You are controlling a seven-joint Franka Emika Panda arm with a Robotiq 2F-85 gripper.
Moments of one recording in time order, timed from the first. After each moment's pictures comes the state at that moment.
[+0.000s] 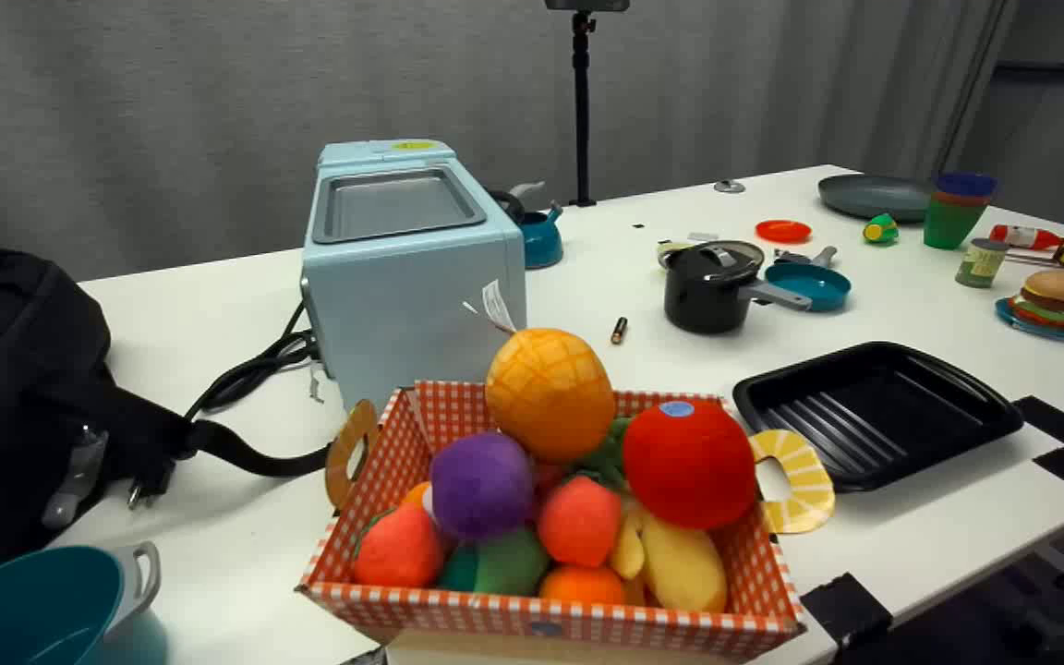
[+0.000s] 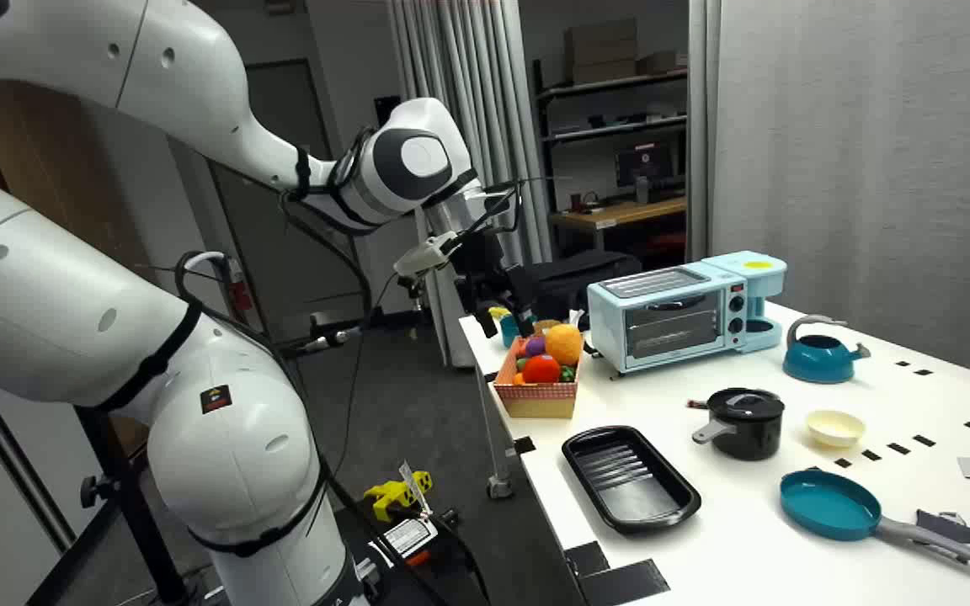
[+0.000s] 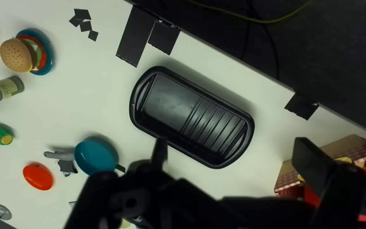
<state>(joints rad) 0.07 -0.61 0.35 -2.69 -0.09 2.19 0.27</state>
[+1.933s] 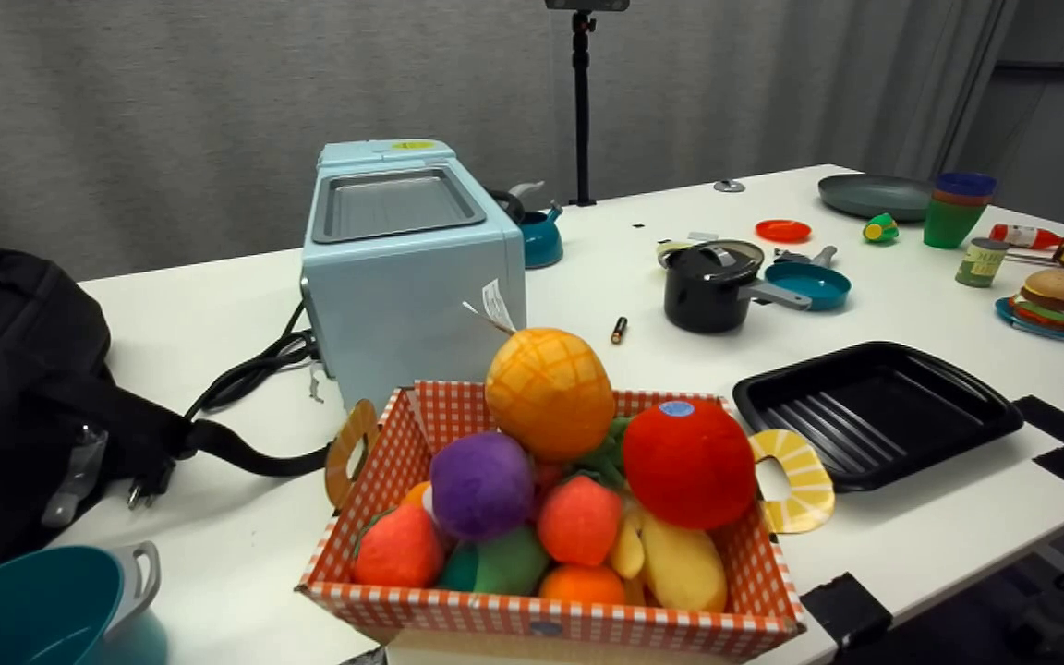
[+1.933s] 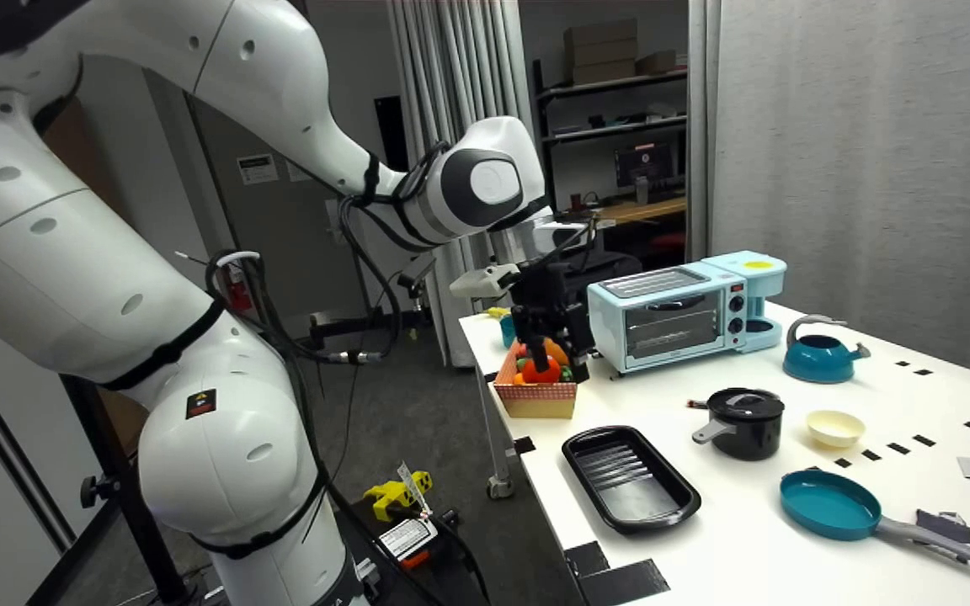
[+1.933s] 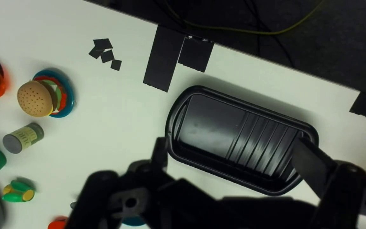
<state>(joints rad) -0.02 -0.43 0.19 -2.68 -0.18 2.27 0.28</state>
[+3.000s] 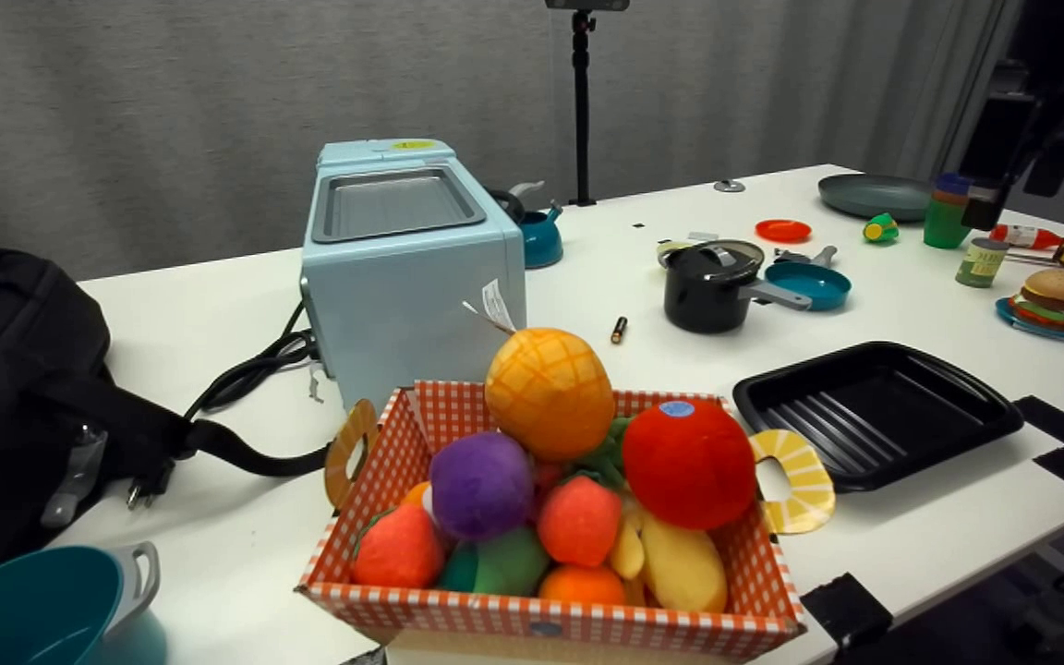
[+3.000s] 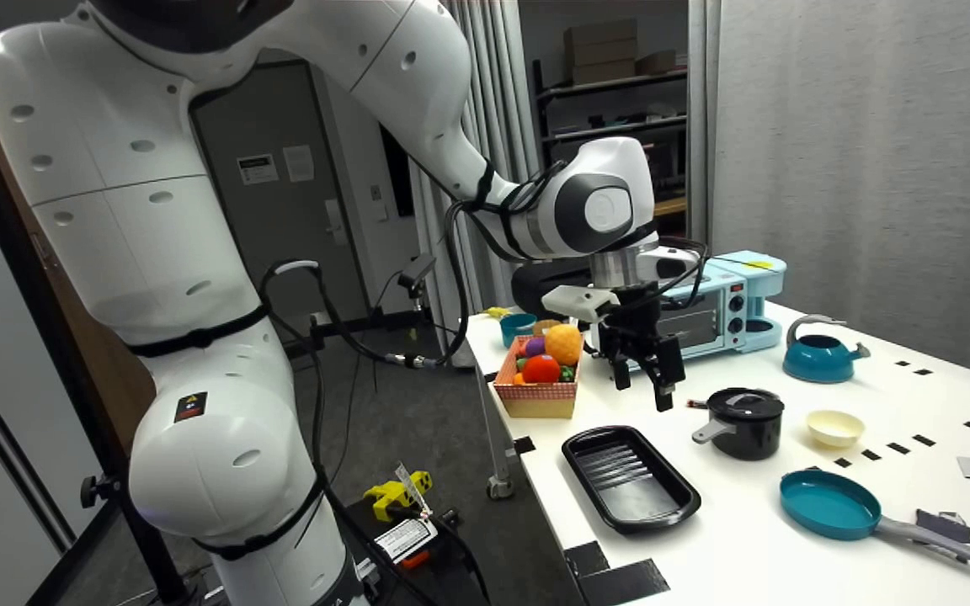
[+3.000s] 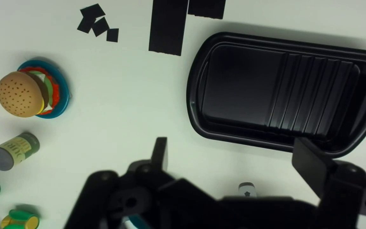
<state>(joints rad) -0.09 -0.06 0.06 -2.43 -0.20 2.36 0.30</state>
